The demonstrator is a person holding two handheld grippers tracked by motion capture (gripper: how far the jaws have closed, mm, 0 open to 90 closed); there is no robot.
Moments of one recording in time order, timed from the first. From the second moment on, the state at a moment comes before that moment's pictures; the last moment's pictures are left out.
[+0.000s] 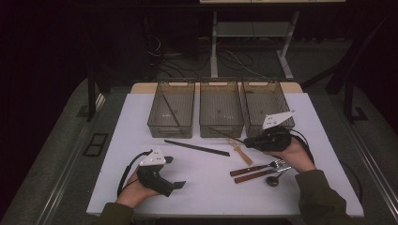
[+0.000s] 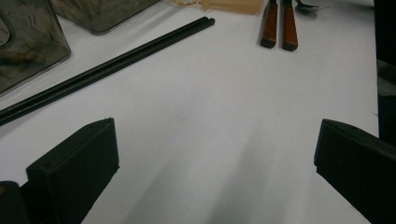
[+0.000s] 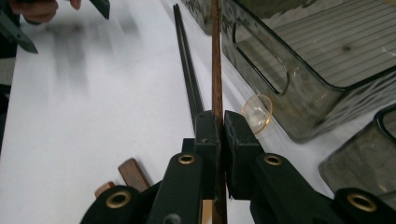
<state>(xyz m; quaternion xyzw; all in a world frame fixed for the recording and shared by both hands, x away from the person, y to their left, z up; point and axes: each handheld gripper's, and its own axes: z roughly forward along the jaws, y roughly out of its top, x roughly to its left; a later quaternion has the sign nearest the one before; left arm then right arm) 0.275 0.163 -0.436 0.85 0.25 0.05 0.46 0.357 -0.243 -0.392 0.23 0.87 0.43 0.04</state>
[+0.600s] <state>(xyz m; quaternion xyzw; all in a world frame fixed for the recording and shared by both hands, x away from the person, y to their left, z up) 0.275 0.163 -0.436 0.85 0.25 0.05 0.46 0.354 -0.218 -0.380 0.26 0.86 0.43 0.05</state>
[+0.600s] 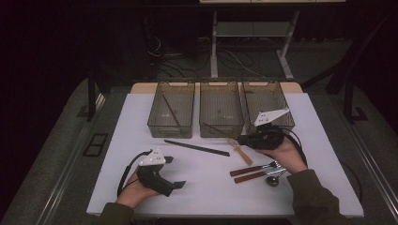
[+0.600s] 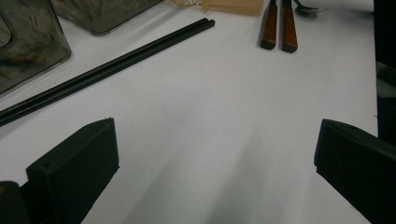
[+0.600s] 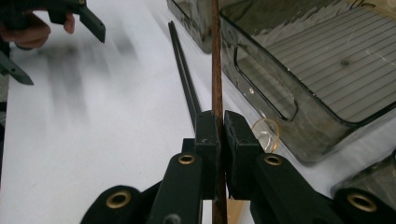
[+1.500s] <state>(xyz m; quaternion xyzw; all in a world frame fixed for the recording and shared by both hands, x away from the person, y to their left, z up) 0.275 0.162 -0.436 0.84 0.25 0.05 0.47 0.396 -0.150 -0.349 0.34 0.84 0.41 0.07</state>
